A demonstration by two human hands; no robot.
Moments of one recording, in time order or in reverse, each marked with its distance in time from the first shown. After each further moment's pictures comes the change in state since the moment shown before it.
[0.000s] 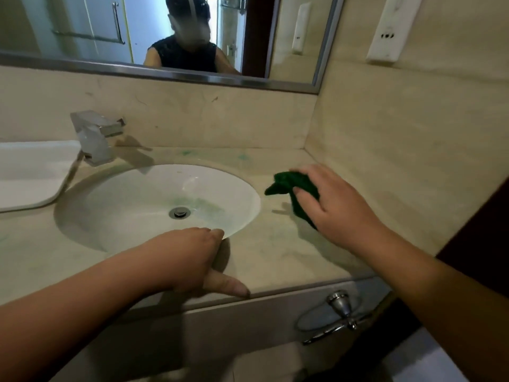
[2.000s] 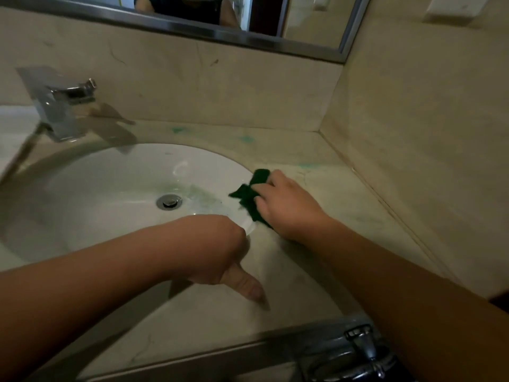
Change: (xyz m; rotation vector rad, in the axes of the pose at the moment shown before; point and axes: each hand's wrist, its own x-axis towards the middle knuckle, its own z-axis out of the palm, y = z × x) left_hand 0.096 -0.006 0.000 0.153 -0.100 0.177; right_hand 0.089 0.032 0.126 -0.275 -0.392 0.074
